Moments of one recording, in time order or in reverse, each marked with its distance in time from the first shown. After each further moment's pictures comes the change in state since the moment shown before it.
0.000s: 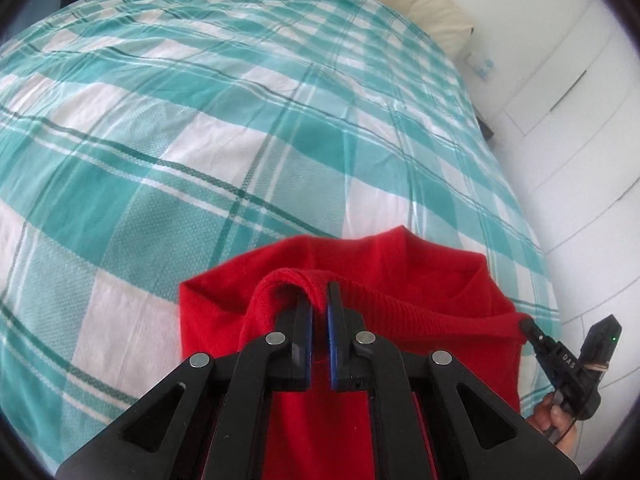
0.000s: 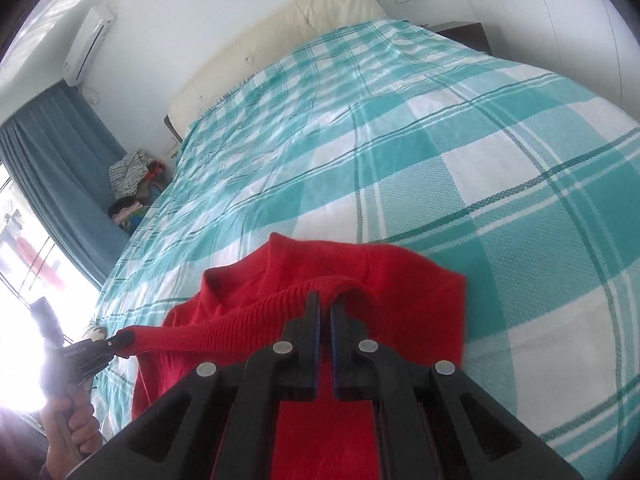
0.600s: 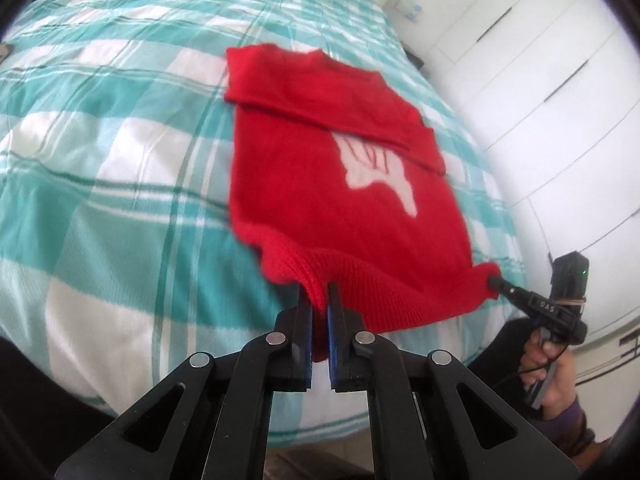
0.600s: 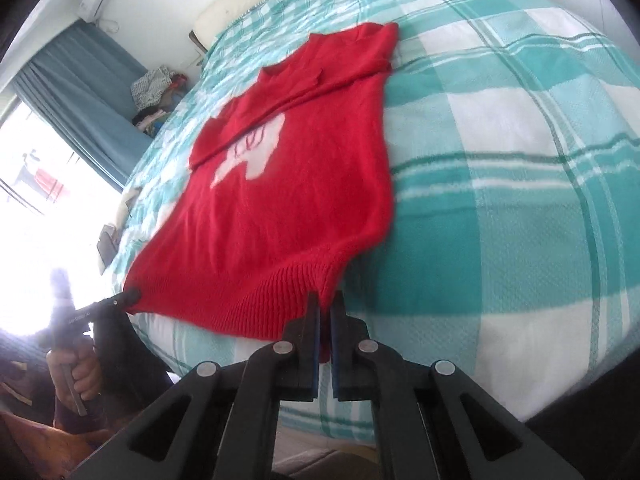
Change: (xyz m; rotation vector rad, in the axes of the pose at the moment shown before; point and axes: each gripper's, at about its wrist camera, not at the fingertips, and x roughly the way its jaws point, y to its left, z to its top) left arm -0.194 0.032 -0.249 0.127 0.113 -0.190; right arm -0.208 -0.011 -0.239 -0.052 0.229 0.088
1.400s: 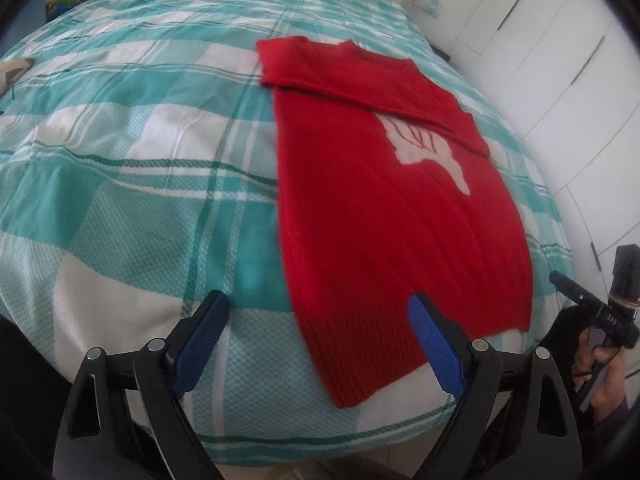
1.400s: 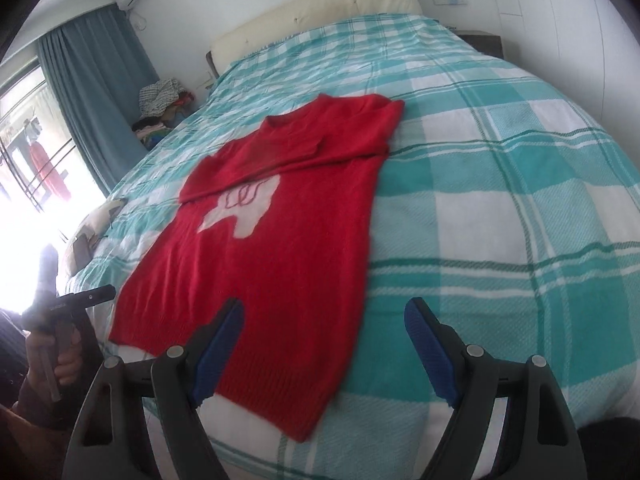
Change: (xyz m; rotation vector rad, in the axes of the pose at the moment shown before) left arm 0.027 0.003 -0.044 0.061 0.008 0.182; right arm -0.011 0.019 -0.019 -0.191 -0.066 -0.133
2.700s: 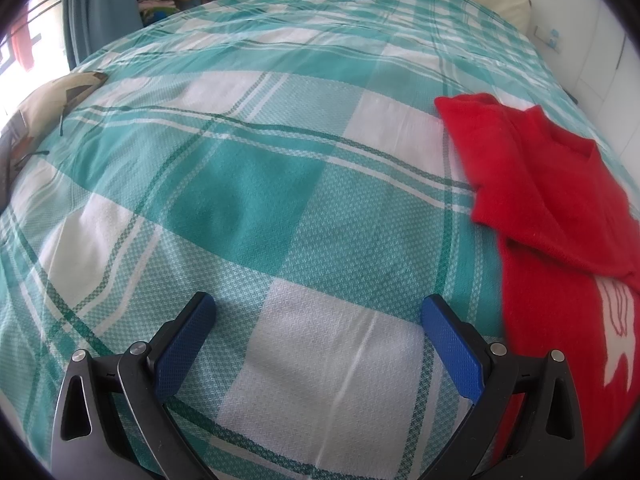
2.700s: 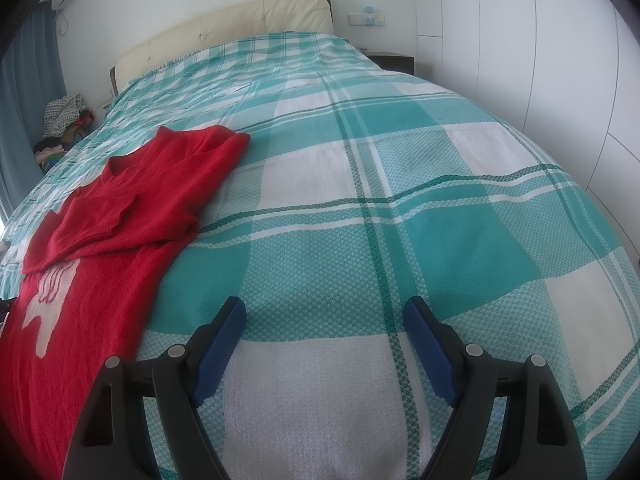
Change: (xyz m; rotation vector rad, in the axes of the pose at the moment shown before) left arm 0.085 0.104 0.134 -0.163 -0.125 0.433; right arm 0.074 -0.113 0.098 0.068 -0.169 -0.402
